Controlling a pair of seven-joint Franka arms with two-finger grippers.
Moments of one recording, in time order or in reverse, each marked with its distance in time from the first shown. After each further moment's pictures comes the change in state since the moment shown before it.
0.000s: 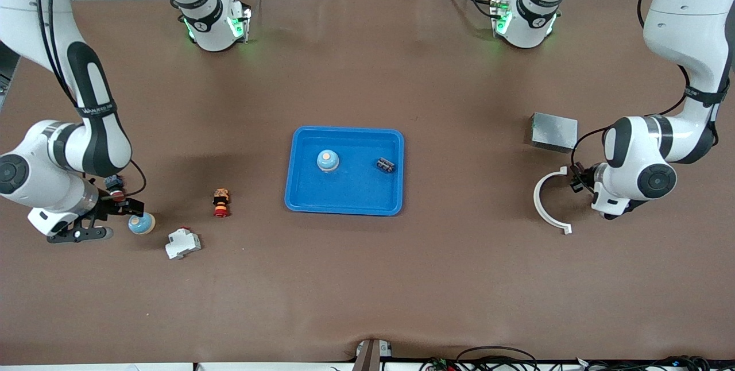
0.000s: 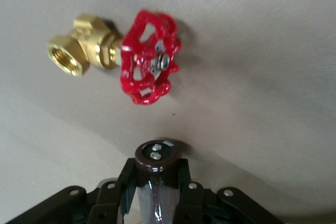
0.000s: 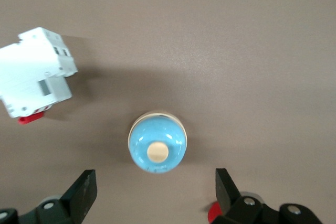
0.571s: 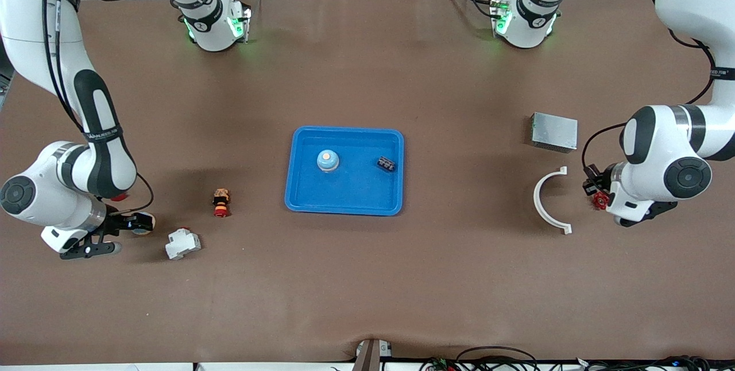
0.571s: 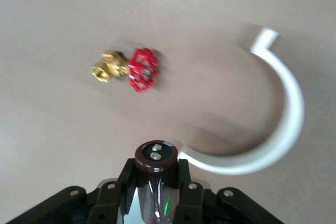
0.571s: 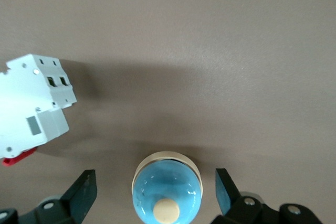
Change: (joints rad) left arm -0.019 -0.096 -0.099 0.171 -0.007 -0.252 0.008; right arm -0.004 0.135 0.003 0.125 0.104 0.001 -0.103
